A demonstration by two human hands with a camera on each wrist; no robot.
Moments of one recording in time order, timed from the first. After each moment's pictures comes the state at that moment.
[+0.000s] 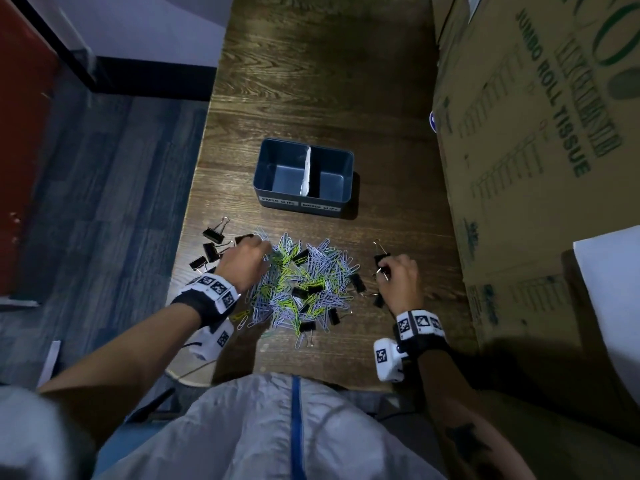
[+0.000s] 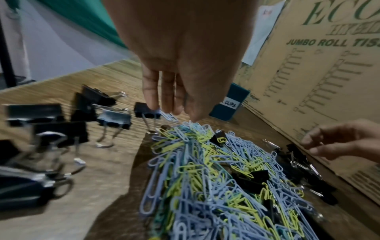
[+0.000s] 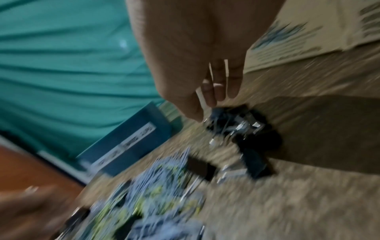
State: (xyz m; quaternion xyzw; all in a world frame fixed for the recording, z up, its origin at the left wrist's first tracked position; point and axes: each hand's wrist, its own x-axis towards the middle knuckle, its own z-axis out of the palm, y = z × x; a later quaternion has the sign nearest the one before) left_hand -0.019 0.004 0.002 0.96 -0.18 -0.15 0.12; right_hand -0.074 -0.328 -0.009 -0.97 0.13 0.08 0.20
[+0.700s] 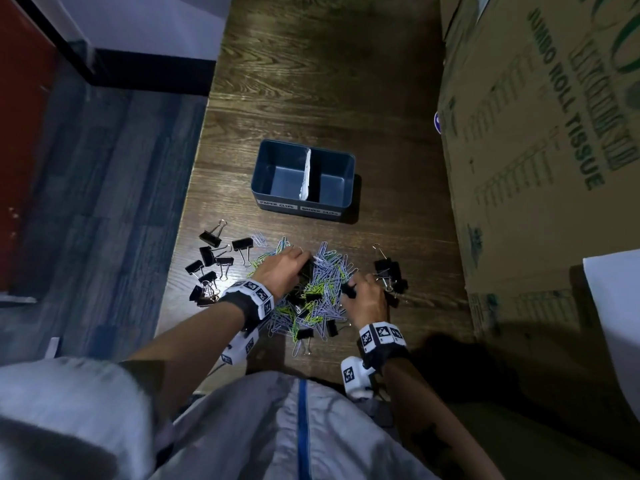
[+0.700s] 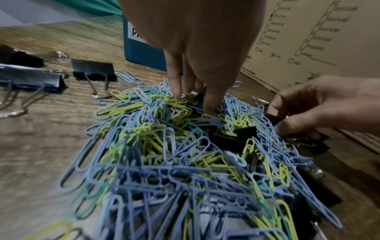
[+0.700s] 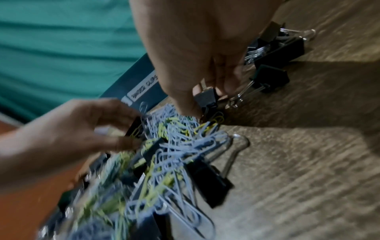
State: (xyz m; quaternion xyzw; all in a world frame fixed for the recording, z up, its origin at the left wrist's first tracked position) left_hand -0.015 -0.062 -0.017 0.94 -0.25 -0.19 0.14; right_hand -0.082 -0.266 -0.016 -0.95 0.15 0.18 0.22
